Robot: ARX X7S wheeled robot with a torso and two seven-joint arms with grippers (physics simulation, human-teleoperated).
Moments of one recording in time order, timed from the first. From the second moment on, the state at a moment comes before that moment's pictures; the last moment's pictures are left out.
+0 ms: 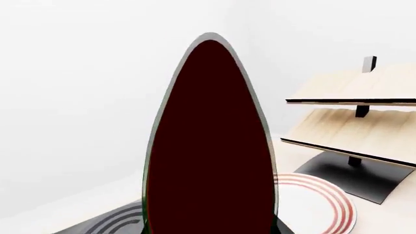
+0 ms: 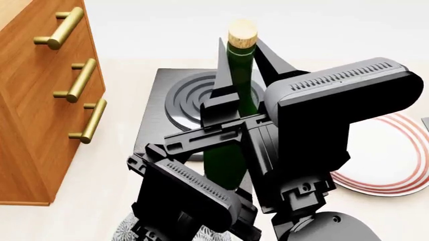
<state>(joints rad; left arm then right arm) -0.73 -0.19 0.94 0.11 -0.48 -0.29 -0.45 0.69 0.37 -0.25 -0.67 0.64 0.72 0.32</state>
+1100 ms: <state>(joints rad) -0.73 -0.21 0.95 0.08 -0.50 -0.27 -0.45 0.49 0.43 -0.13 -0.82 0.70 0.67 0.38</state>
